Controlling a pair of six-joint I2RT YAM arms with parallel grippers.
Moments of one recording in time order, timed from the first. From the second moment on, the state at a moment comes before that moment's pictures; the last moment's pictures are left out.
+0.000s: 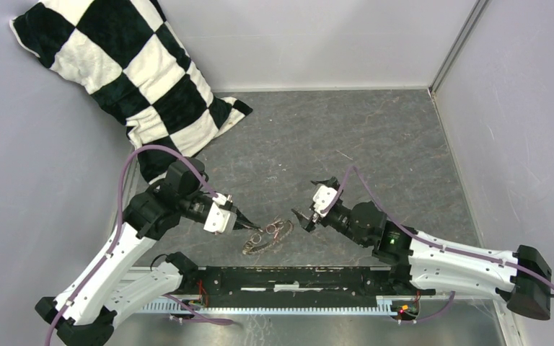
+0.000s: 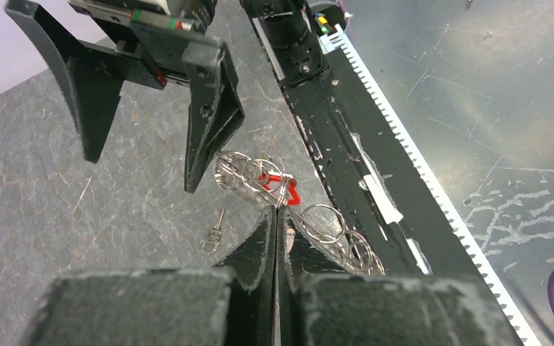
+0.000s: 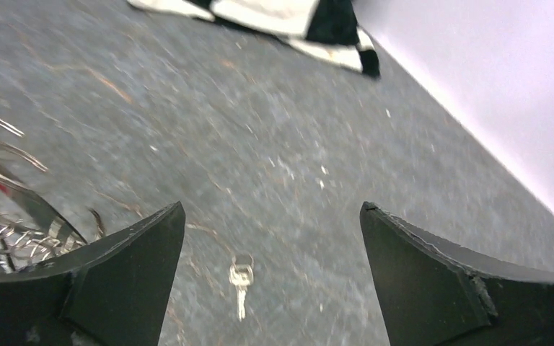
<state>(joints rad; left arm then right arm) -0.63 0.79 0.99 -0.87 1.09 0.94 1.16 0.83 0.45 0.26 0.30 -0.27</state>
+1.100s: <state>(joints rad) -0.64 0.82 1.08 -1.09 1.18 1.08 1.09 0.91 0.71 0.11 -0.60 -0.50</state>
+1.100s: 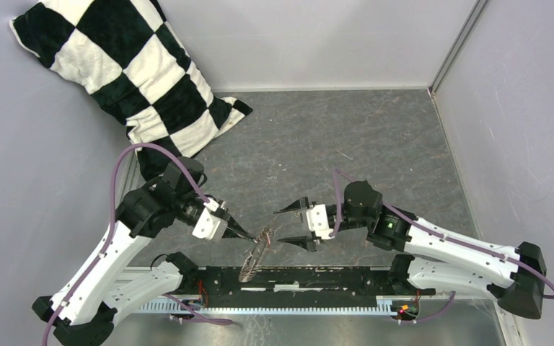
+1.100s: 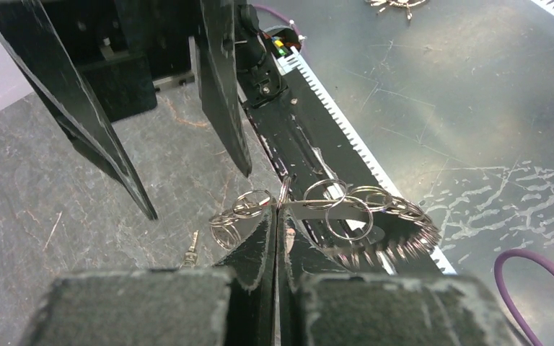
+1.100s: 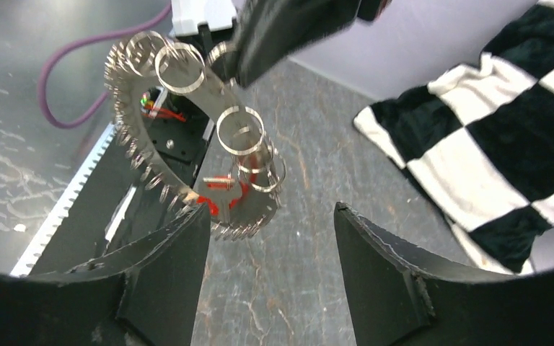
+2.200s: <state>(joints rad) -0.65 0.79 1.12 -1.10 1.13 1.10 1.04 1.00 0.75 0.00 -0.81 -0.38</state>
